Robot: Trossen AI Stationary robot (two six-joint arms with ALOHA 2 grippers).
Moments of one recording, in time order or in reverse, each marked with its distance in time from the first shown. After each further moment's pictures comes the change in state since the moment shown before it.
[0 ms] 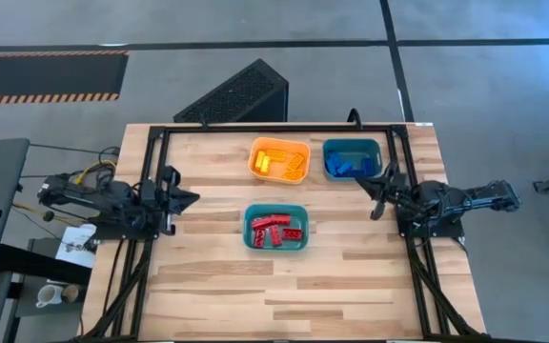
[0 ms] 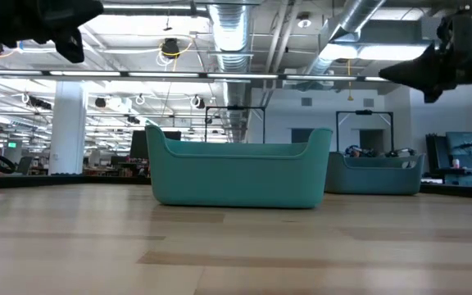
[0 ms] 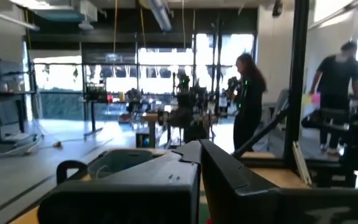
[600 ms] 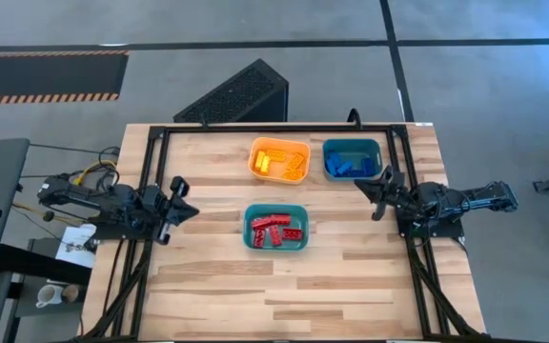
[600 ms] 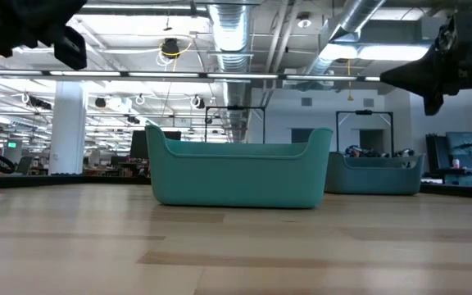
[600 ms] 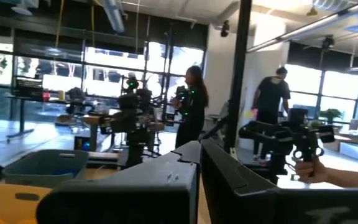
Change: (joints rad) left arm 0.000 0.000 -0.105 0.155 0.212 -0.142; right arm 0.001 -0.034 -0.038 -0.017 -0.019 0.210
